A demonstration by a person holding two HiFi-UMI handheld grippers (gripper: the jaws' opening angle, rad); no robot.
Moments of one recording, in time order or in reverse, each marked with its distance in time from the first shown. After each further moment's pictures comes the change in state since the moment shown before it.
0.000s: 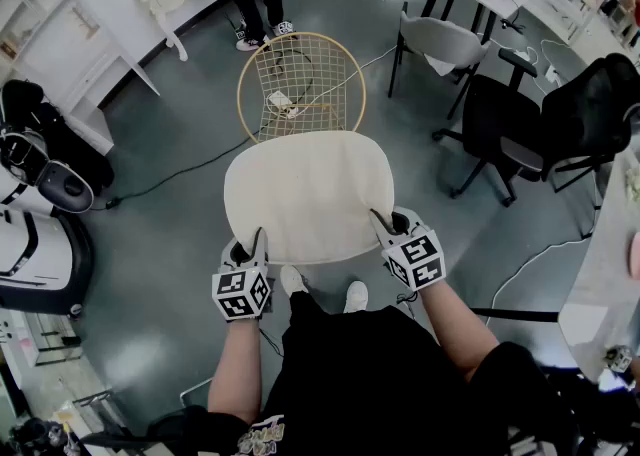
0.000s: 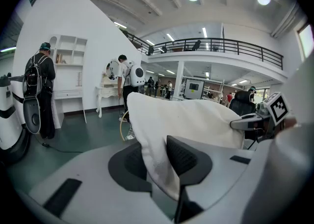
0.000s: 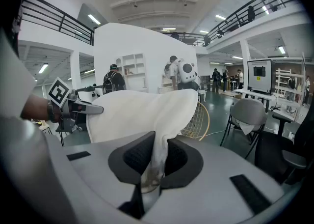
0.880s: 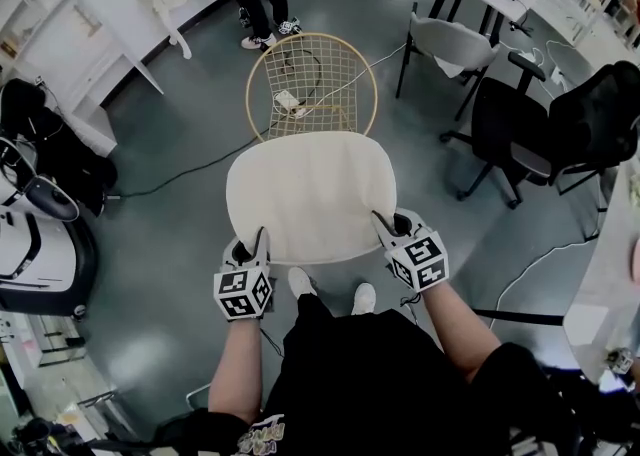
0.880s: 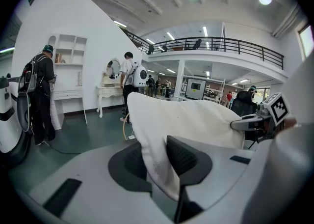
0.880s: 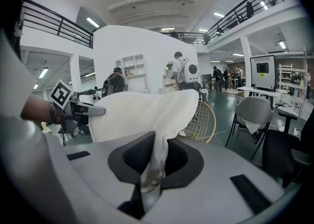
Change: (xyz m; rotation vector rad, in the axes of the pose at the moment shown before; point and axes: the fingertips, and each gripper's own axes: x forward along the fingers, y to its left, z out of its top) left arm 0.013 0.033 0.014 0.005 0.014 0.000; right arm 0.032 0.012 0.016 0.029 -0.007 0.028
